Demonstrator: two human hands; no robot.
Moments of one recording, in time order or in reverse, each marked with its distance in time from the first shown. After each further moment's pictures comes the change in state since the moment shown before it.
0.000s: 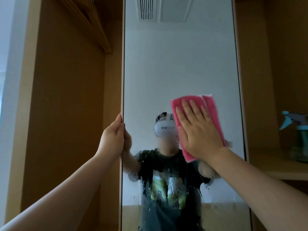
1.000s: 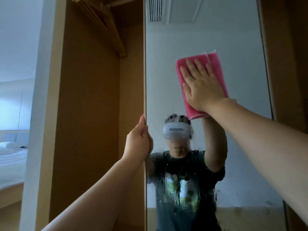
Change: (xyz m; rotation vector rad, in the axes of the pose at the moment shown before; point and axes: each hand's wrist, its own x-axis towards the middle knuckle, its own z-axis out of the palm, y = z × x) left_hand -0.004 0.004 -0.006 -0.023 -0.053 0.020; right_hand 0.132 -0.004 -0.036 0.021 0.029 0.079
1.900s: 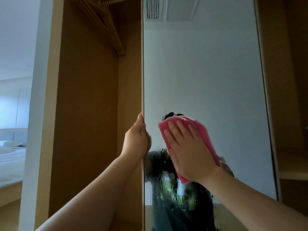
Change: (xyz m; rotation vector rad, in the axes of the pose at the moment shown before) left_hand 0.002 -0.002 0.001 0.120 -0.004 0.045; right_hand -0.152 -0.074 0.051 0.067 0.030 -0.251
